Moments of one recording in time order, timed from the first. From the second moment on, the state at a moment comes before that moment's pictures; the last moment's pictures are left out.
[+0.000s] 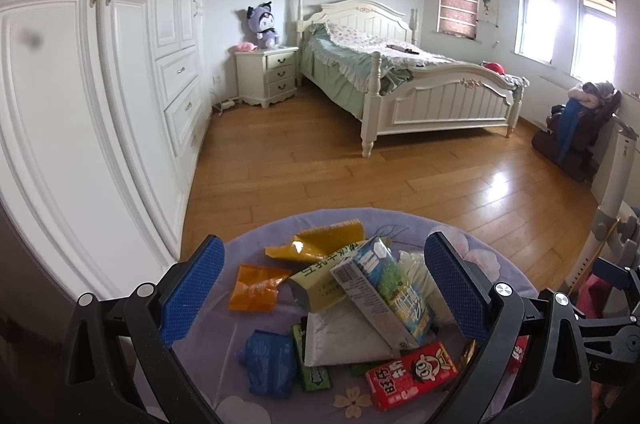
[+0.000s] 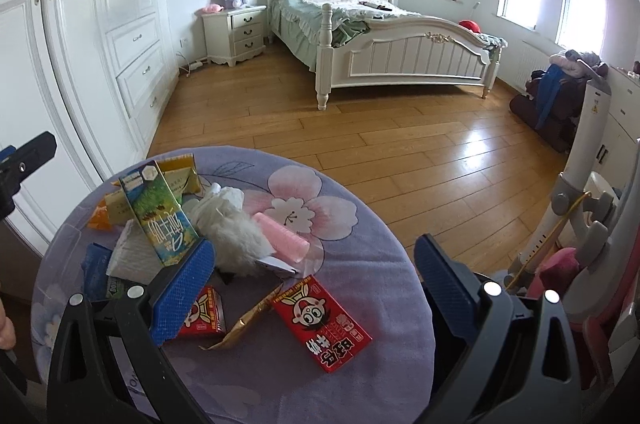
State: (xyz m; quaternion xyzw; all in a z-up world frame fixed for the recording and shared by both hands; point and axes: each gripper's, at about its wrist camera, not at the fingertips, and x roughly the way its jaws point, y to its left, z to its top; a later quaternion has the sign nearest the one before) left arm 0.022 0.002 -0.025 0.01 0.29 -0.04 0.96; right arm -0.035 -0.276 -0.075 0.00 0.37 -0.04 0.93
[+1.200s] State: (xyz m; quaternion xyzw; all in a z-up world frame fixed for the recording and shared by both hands) left arm 0.084 -0.012 -0.137 0.01 0.51 -0.07 0.86; right arm 0.000 -0.287 -0.172 -0.09 0.51 0.02 0.86
